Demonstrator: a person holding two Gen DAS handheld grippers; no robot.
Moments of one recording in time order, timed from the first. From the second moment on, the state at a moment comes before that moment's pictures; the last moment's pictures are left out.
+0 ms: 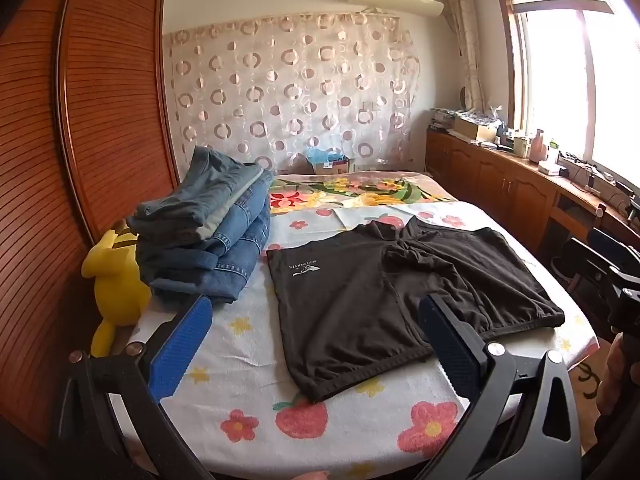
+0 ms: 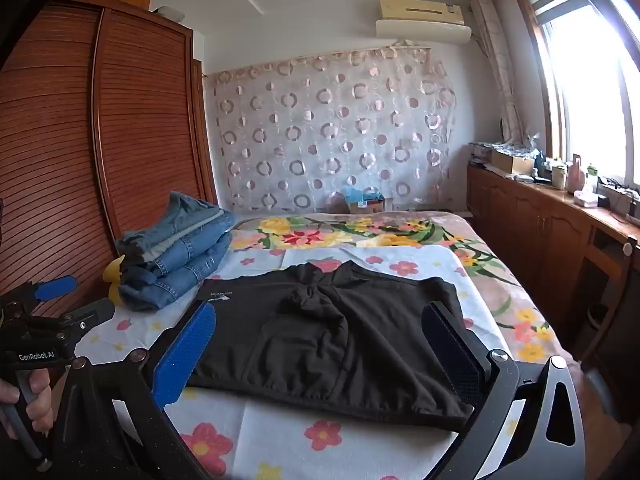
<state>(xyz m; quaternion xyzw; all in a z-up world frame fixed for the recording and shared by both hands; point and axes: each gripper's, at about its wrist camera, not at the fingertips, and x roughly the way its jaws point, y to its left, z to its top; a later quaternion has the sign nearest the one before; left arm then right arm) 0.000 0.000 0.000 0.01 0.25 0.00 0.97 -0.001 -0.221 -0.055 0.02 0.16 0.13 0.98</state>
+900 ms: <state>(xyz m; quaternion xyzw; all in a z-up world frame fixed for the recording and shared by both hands) 0.000 -0.001 0.000 0.02 0.25 0.00 0.97 -0.004 -0.223 -0.053 0.02 0.16 0.13 0.98</state>
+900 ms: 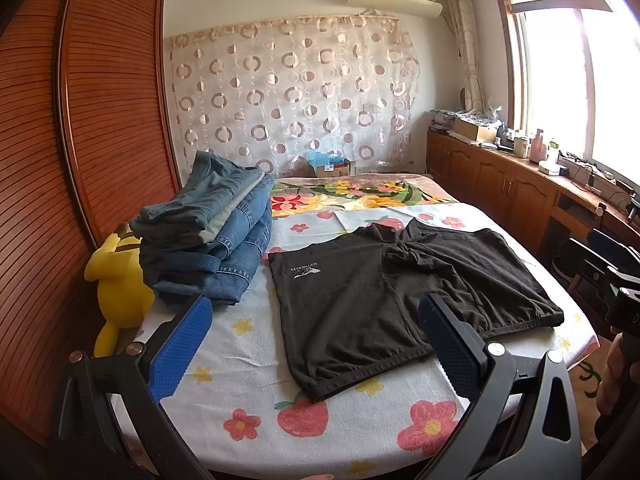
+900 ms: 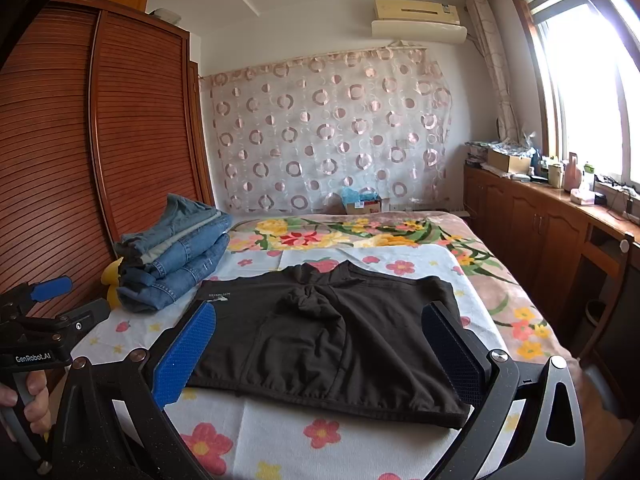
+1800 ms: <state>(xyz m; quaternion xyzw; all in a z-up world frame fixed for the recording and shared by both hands) -0.001 -0.001 0.000 0.02 0.24 0.00 0.97 -0.007 -0.224 -0.052 0.02 0.16 0.13 0.98</state>
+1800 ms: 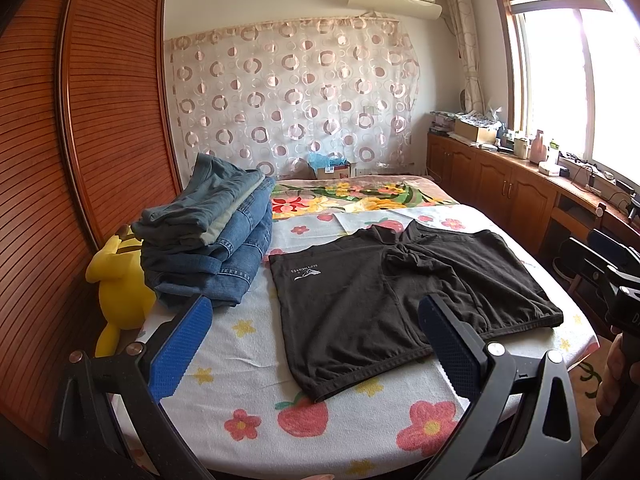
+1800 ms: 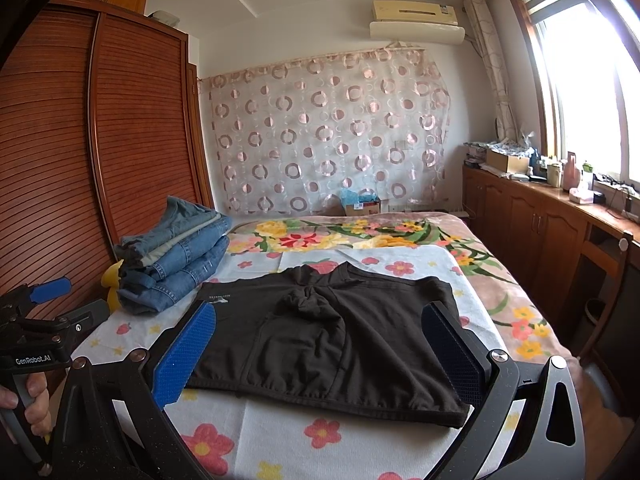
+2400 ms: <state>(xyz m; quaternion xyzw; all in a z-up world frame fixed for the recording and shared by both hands) -0.001 -0.001 0.000 0.02 0.24 0.00 0.97 -0.007 -0.224 -0.052 0.02 0.16 0.13 0.98</state>
